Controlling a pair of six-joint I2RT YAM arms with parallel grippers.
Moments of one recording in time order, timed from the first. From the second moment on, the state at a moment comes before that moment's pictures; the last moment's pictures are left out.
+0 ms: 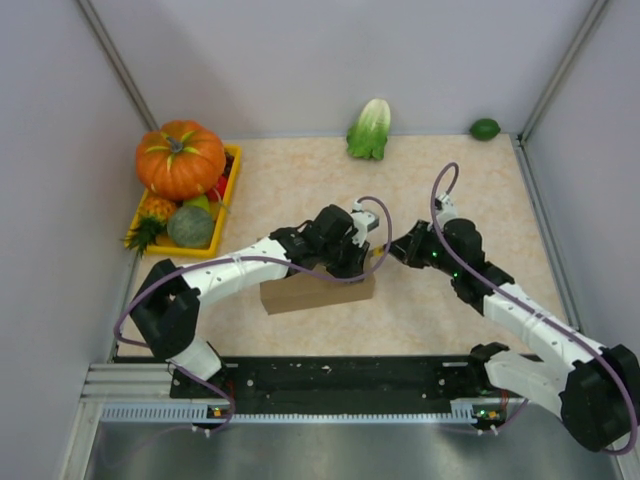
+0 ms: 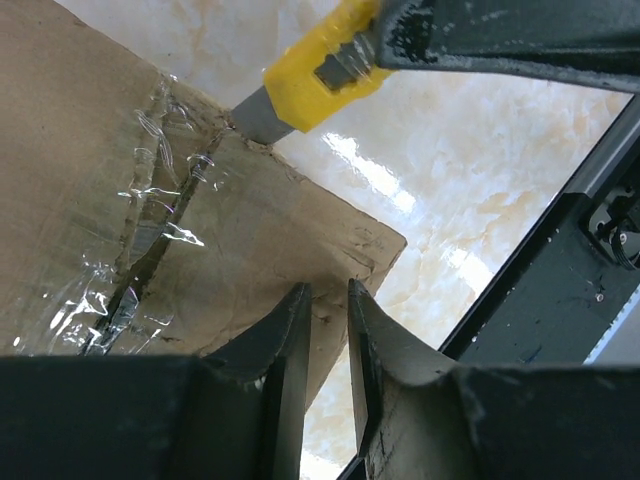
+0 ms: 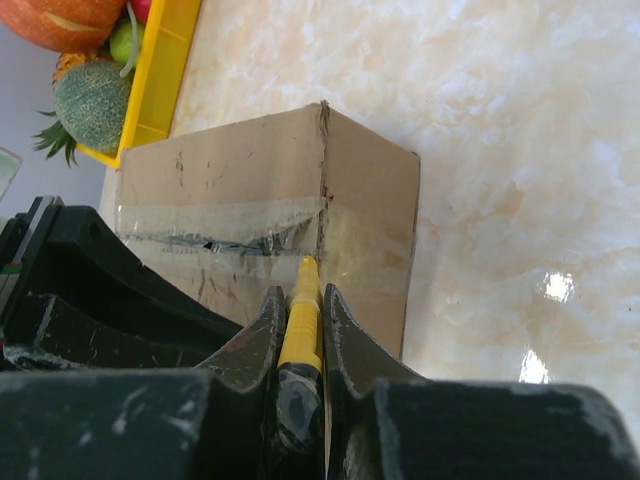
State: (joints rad) left arm -0.88 1.59 1.14 -0.37 0.24 -0.25; right arm 0.45 1.01 0.55 0.07 -0.23 0.69
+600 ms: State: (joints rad) left arm -0.89 1.63 1.19 -0.38 0.16 -0.29; right arm 0.45 0.85 0.62 -0.34 -0.35 0.63
